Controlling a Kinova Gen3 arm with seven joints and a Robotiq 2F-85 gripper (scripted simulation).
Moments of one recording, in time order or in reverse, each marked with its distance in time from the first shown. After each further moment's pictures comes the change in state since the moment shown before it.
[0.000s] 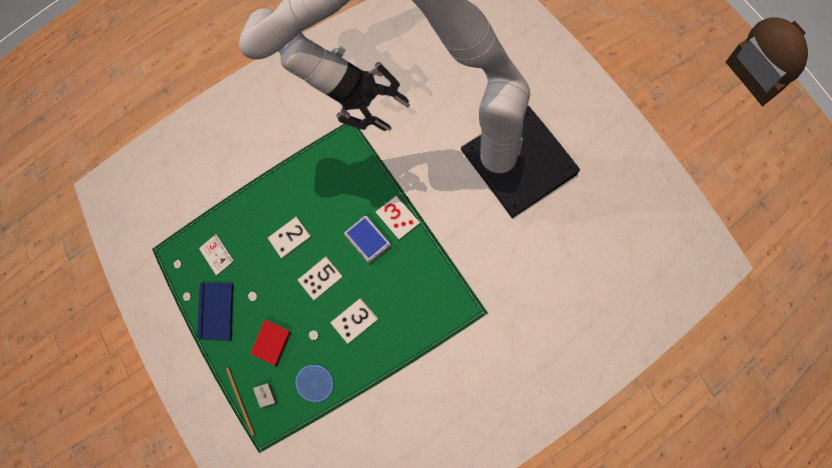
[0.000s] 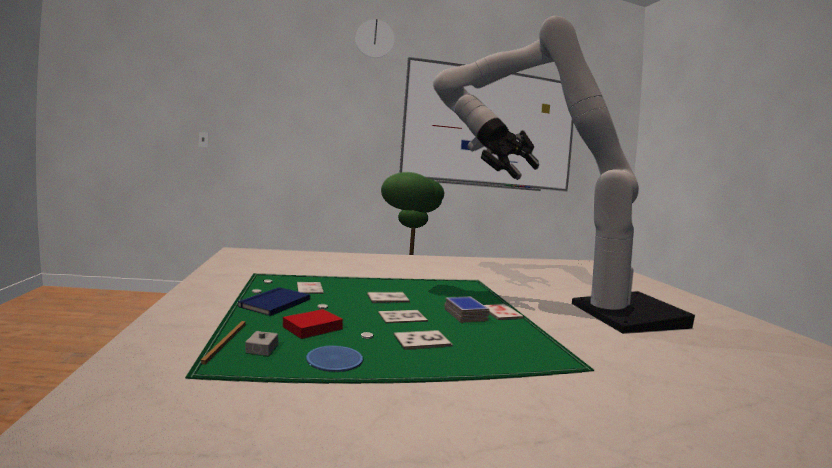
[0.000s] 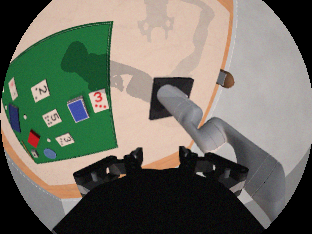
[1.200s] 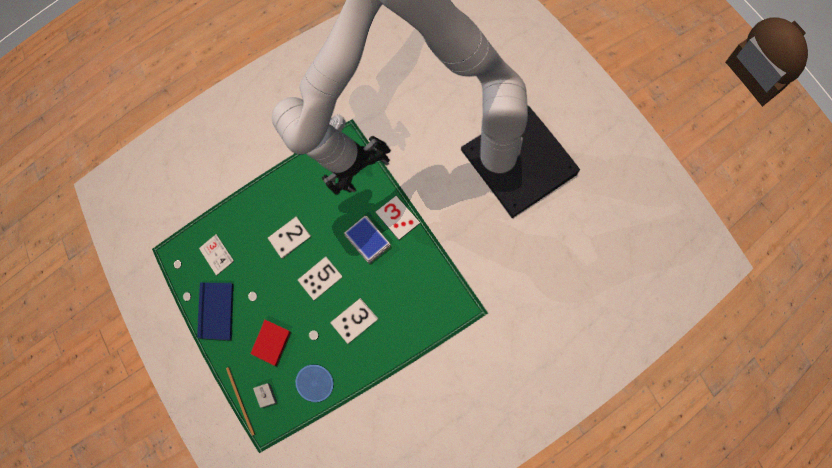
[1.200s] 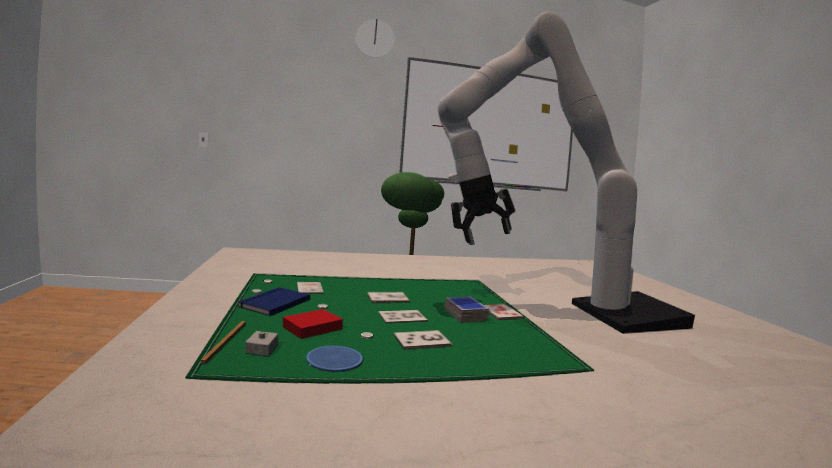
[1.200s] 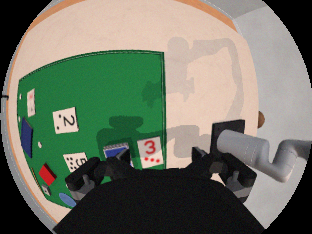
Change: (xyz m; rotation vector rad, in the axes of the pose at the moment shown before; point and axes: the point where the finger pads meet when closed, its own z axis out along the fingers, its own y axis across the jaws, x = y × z) arm 0.071 -0.154 0.078 0.247 0.558 0.083
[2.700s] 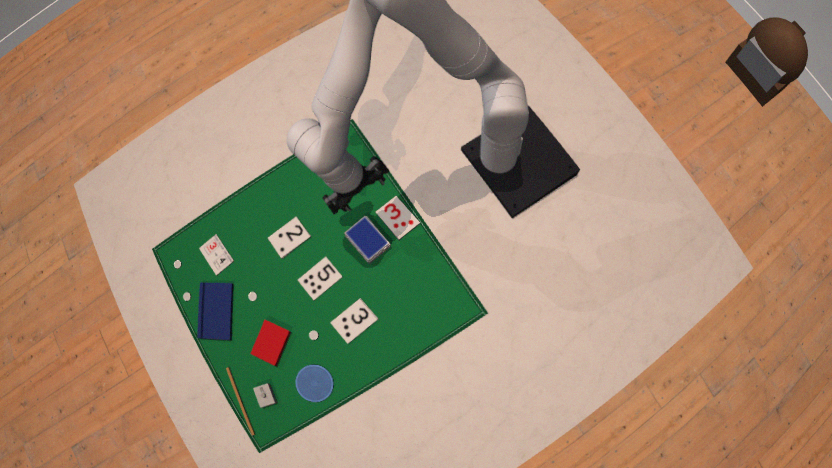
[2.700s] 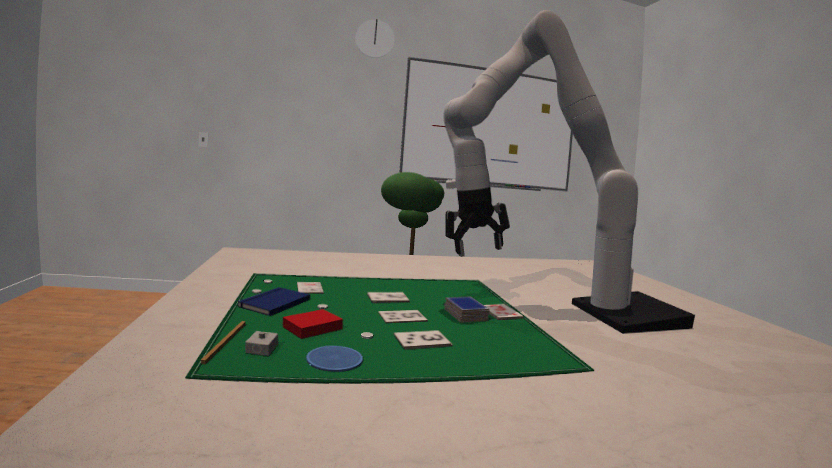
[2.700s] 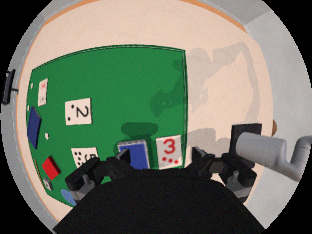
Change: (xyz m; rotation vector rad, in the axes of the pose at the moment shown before) arm -0.019 -0.036 0.020 0.118 0.079 -0.042
